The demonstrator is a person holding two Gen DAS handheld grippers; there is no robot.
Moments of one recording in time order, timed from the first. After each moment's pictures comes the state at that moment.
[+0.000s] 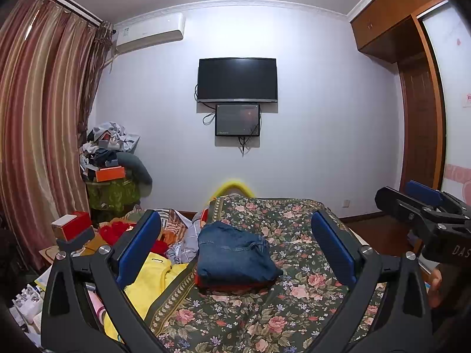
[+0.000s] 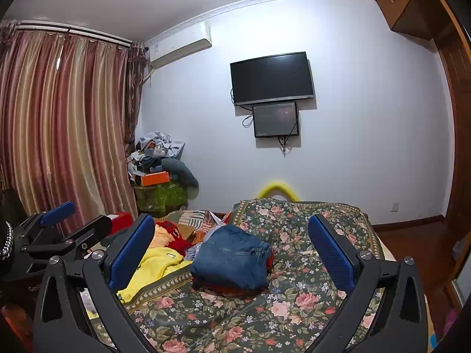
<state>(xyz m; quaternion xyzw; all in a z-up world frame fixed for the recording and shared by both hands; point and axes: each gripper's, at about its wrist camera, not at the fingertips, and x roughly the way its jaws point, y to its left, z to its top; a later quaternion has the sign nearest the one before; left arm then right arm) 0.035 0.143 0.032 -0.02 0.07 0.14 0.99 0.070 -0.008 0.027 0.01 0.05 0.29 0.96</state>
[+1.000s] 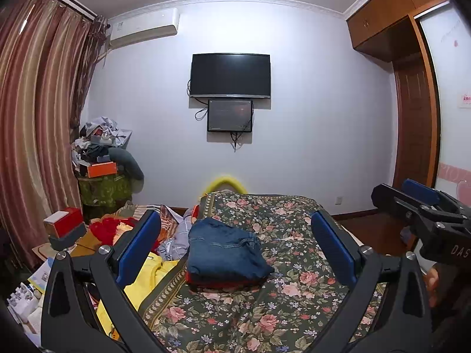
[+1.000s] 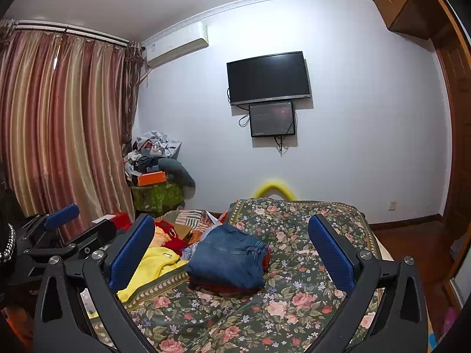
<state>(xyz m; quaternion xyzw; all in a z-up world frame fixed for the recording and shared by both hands) 0.044 0.137 0.029 -0.03 0.08 0.12 0.99 0.070 -0.012 0.027 0.01 0.06 0.28 0.96</state>
